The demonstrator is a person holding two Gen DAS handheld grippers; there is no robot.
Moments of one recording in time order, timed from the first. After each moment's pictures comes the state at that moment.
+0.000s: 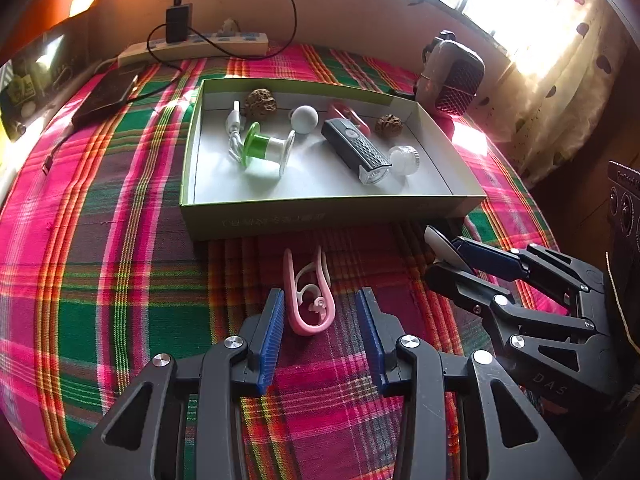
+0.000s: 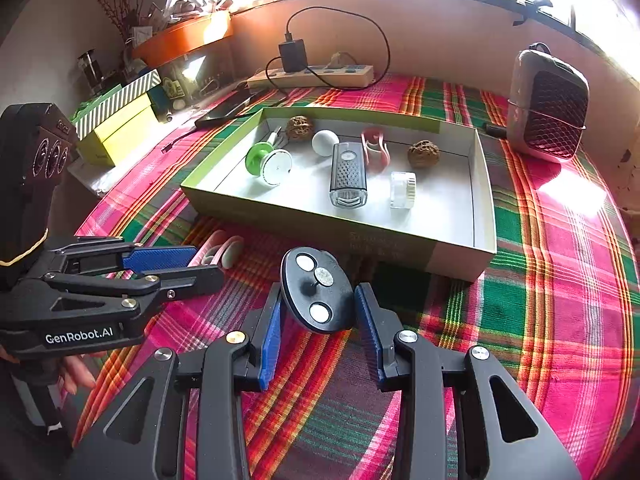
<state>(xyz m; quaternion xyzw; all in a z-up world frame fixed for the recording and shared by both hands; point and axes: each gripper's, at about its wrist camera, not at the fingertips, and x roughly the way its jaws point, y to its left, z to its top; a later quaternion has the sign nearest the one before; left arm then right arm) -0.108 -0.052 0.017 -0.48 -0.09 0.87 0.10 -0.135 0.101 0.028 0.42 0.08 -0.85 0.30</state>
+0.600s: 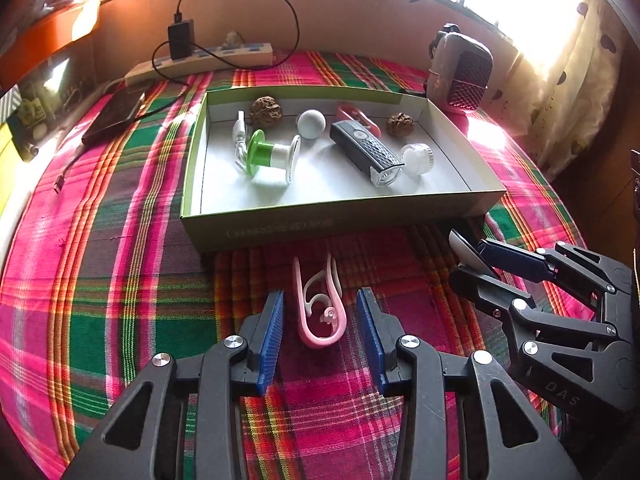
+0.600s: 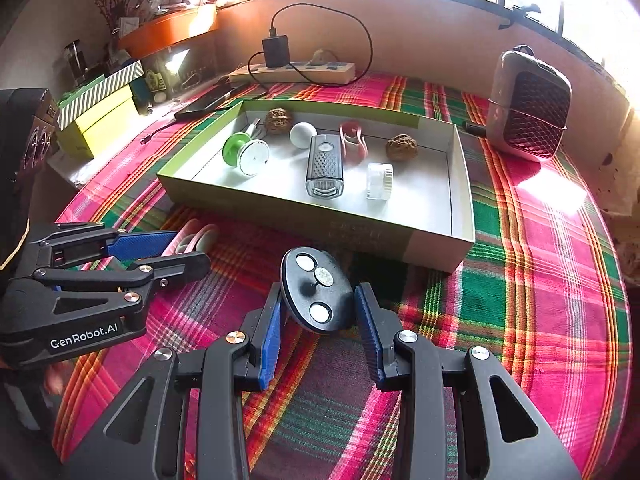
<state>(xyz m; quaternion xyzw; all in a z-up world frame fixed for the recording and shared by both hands) -0.109 -0.044 0.013 -0.47 -0.05 0.88 0.06 -0.131 0.104 0.021 0.42 0.10 -0.86 0.26</state>
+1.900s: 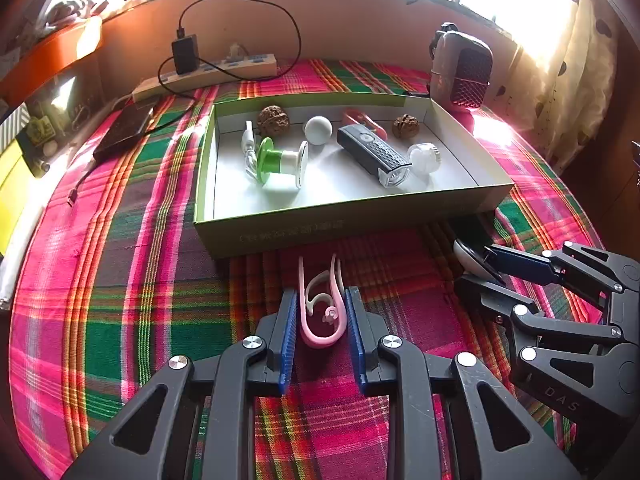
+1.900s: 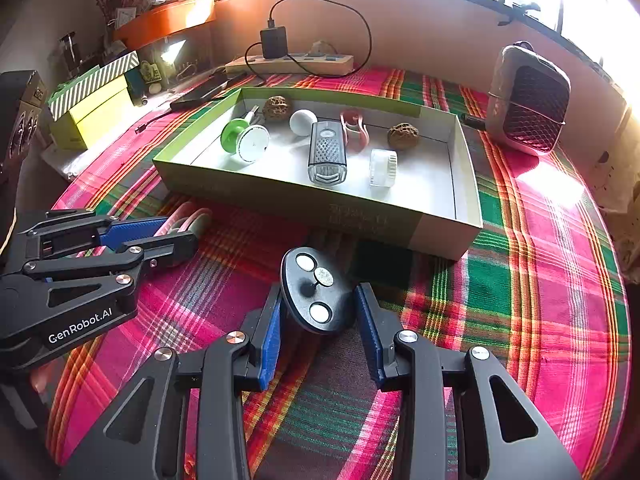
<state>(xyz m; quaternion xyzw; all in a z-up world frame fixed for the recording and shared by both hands) -0.107 -0.045 0.016 -0.45 -0.02 0.89 0.05 -0.126 0.099 0.015 0.42 0.11 -0.86 0.25</state>
